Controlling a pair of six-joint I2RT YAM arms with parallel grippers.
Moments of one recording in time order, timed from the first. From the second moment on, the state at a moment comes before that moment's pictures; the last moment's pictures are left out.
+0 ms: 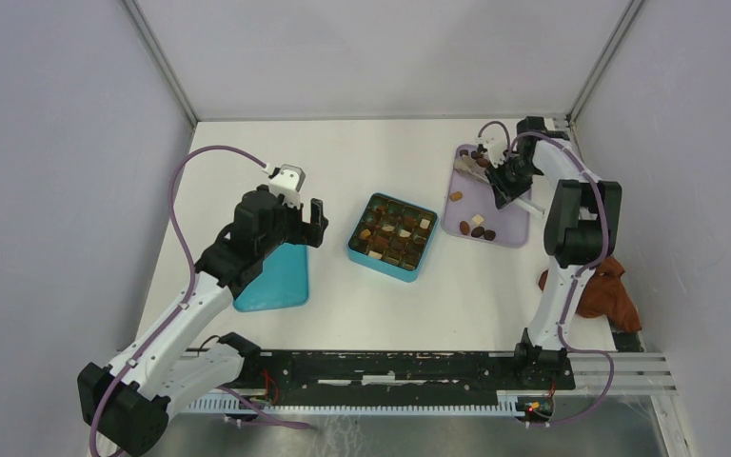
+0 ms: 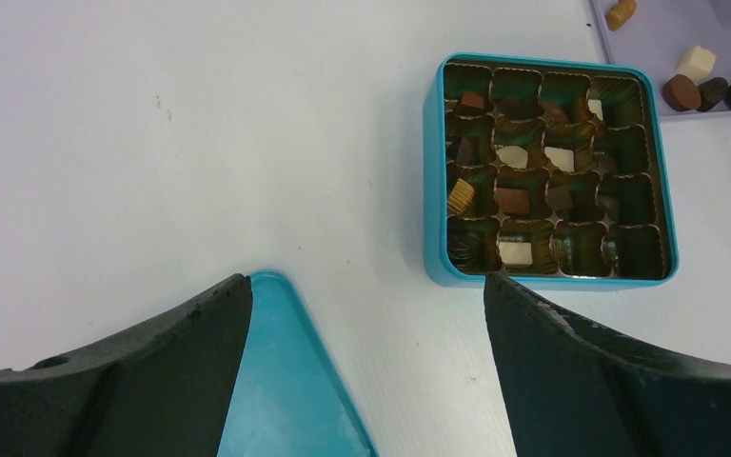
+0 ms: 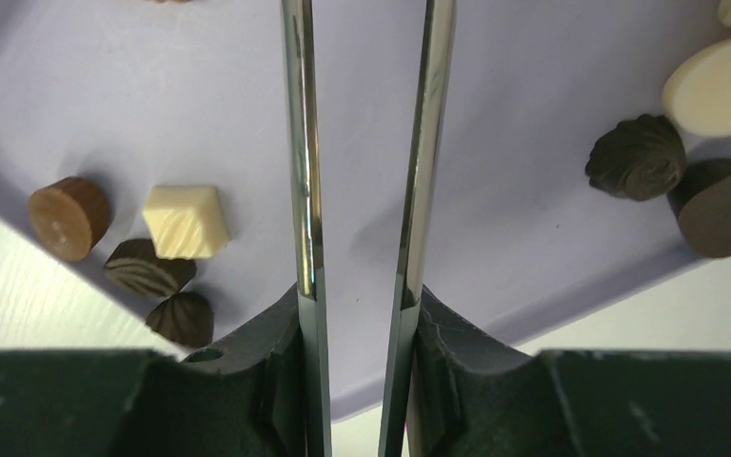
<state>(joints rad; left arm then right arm) -0.48 0.93 0.80 -0.31 -0.07 -0.11 -0.06 2.11 1.68 -0.91 -0.24 -0.66</state>
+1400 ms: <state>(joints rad) -0.48 0.93 0.80 -0.31 -0.07 -0.11 0.07 1.42 1.10 -0.95 -0.52 -0.81</state>
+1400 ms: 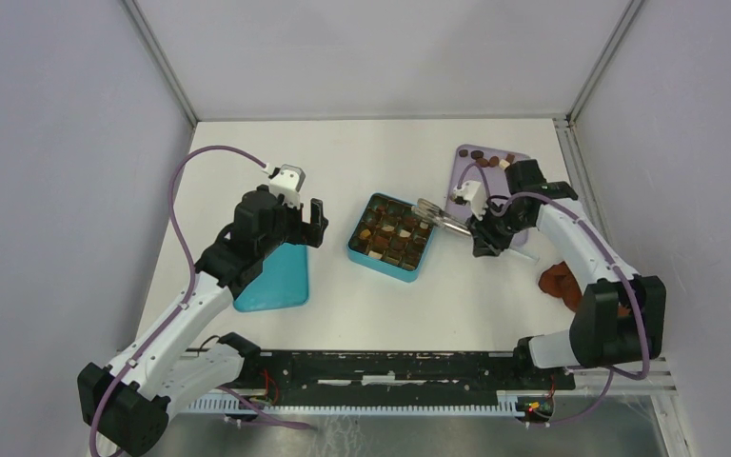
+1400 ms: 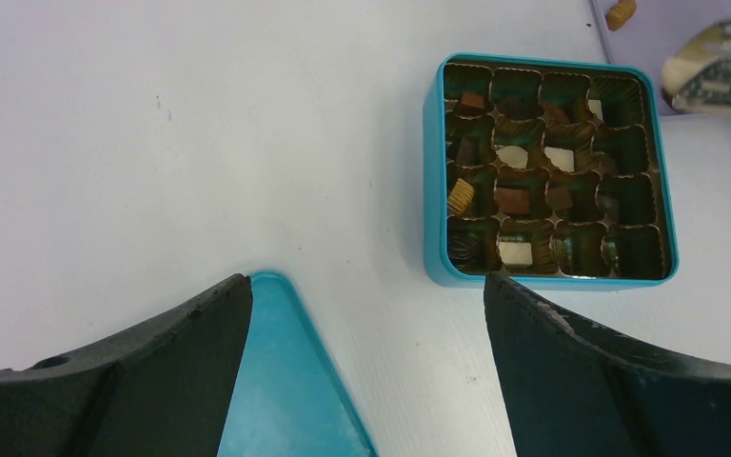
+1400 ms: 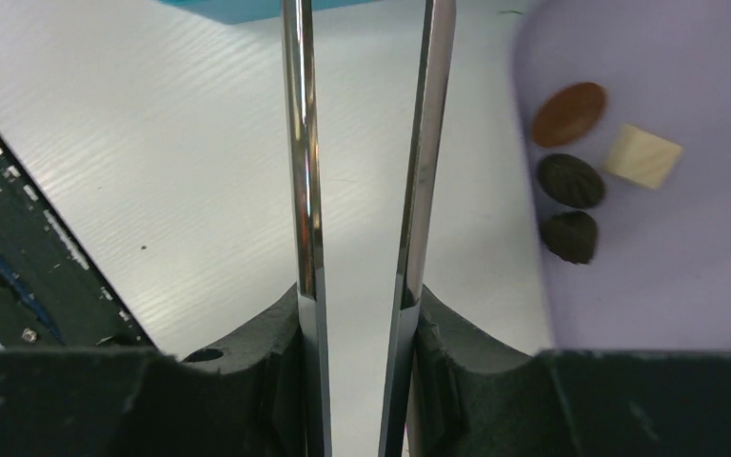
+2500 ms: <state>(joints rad) -0.48 0.93 0.80 -0.31 -0.07 -0.11 0.42 1.43 0.98 -0.93 -0.38 -0.78</state>
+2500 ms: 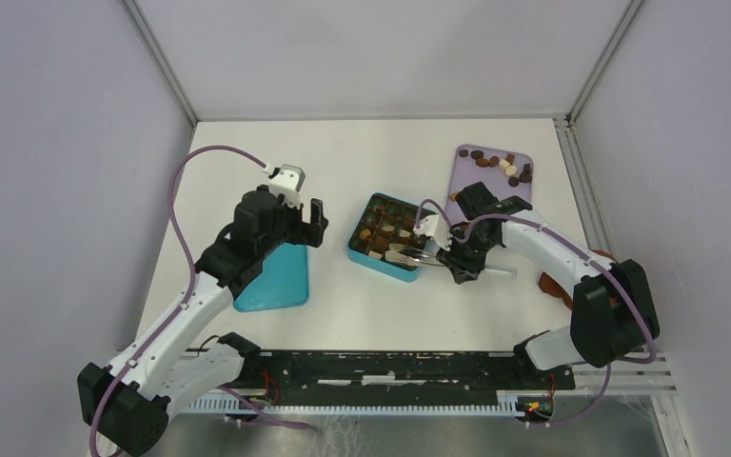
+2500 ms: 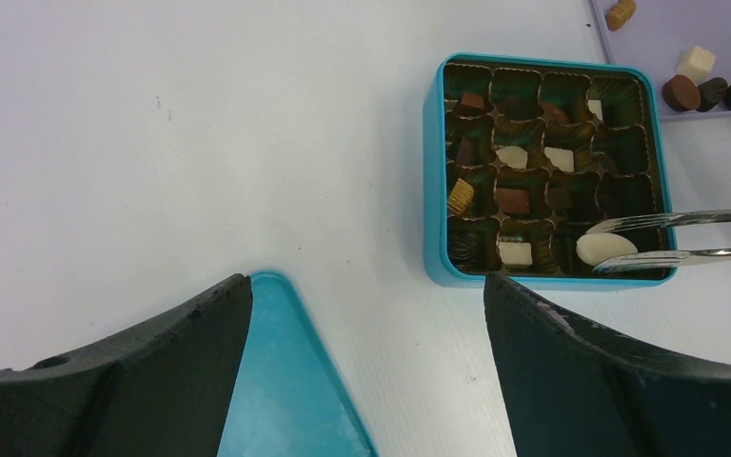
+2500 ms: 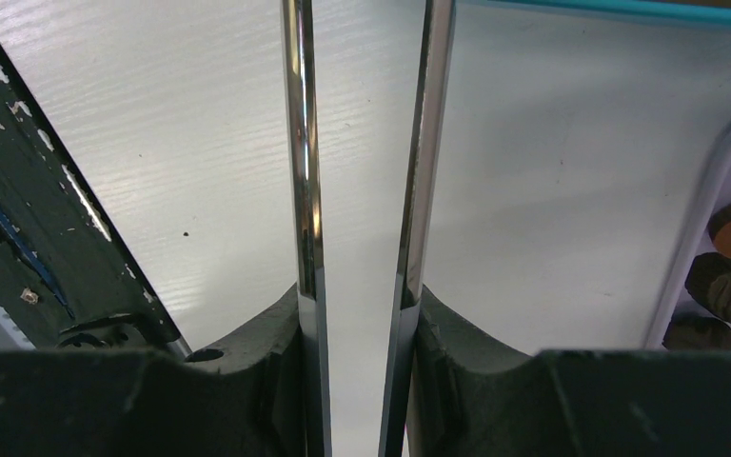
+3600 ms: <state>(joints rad) -0.48 0.92 0.80 -0.31 -0.07 -0.11 0.35 1.45 1.12 -0.93 -0.45 -0.75</state>
